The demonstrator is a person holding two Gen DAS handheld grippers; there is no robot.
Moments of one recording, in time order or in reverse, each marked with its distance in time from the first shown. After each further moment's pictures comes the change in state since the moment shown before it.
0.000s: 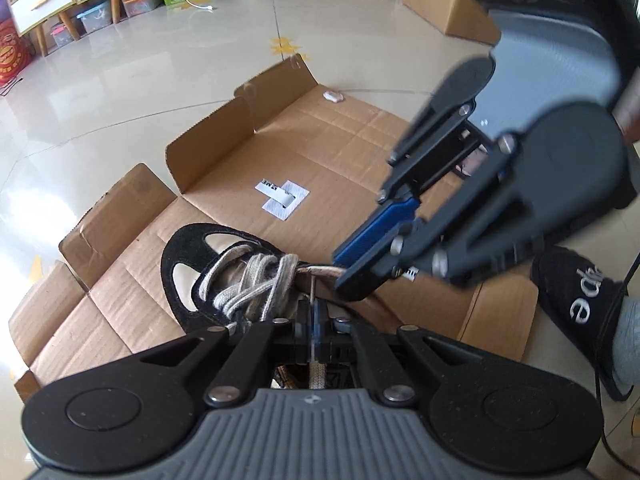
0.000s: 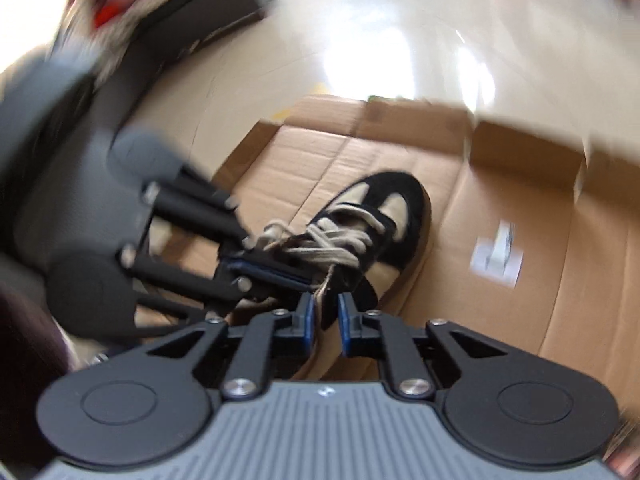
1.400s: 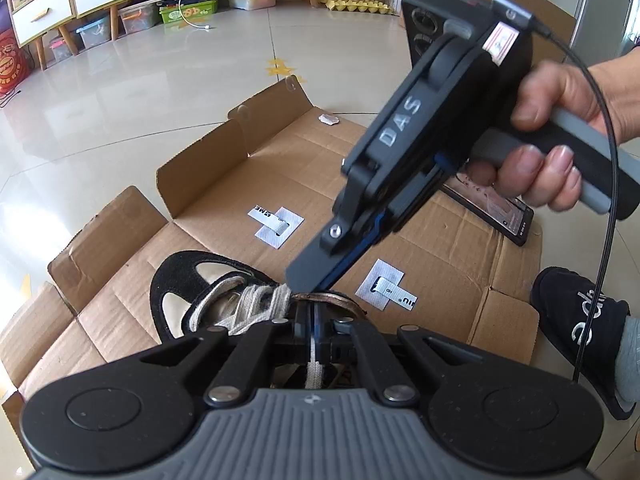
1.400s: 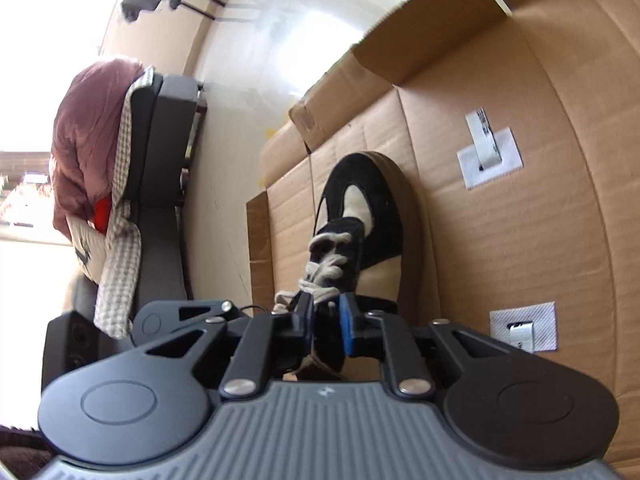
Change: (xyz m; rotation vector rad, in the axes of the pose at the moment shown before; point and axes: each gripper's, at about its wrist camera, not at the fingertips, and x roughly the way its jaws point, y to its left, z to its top) left arm 0.011 -0.002 0.007 0.020 -0.039 -0.012; right arm 0.019 -0.078 -0.002 0.576 -0.037 0.271
